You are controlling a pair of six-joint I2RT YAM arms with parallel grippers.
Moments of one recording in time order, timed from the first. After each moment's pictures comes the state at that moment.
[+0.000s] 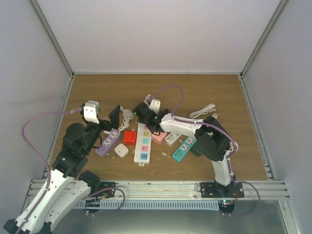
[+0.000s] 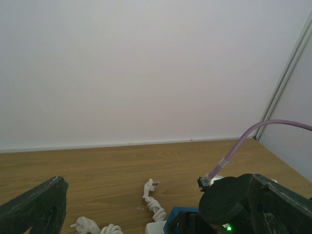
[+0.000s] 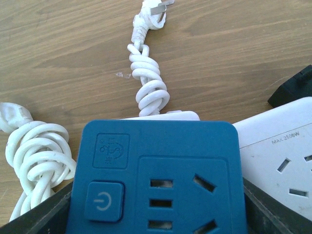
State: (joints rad) left arm -0.46 0.55 0.71 -0.17 -0.16 -0.18; right arm 0.92 2.01 1.45 -0.36 0.50 0.95
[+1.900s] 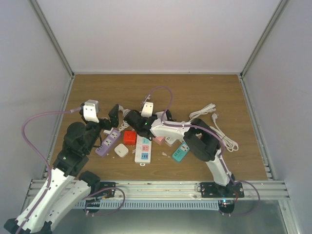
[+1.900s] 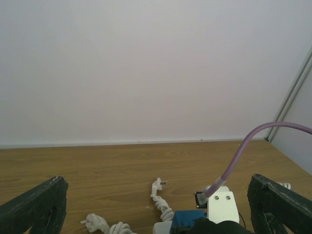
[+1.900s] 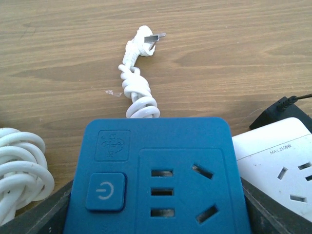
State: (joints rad) left arm -0.46 0.57 0.71 -0.17 -0.20 -0.18; right arm 1.01 2.14 1.55 -0.41 0.78 0.90
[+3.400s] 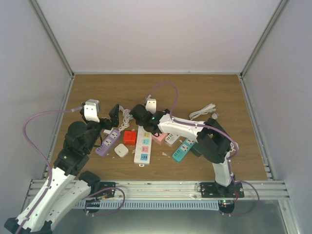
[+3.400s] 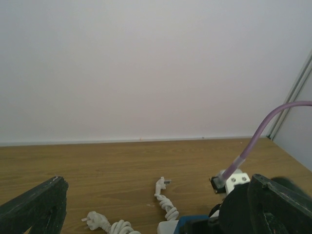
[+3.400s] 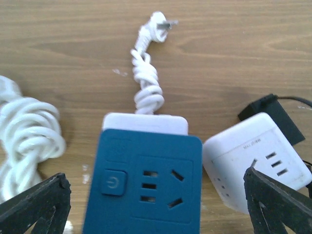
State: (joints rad) left arm -0.46 0.58 0.71 -0.17 -0.20 -0.18; right arm 0.97 2.01 1.51 -0.52 0.62 0.81
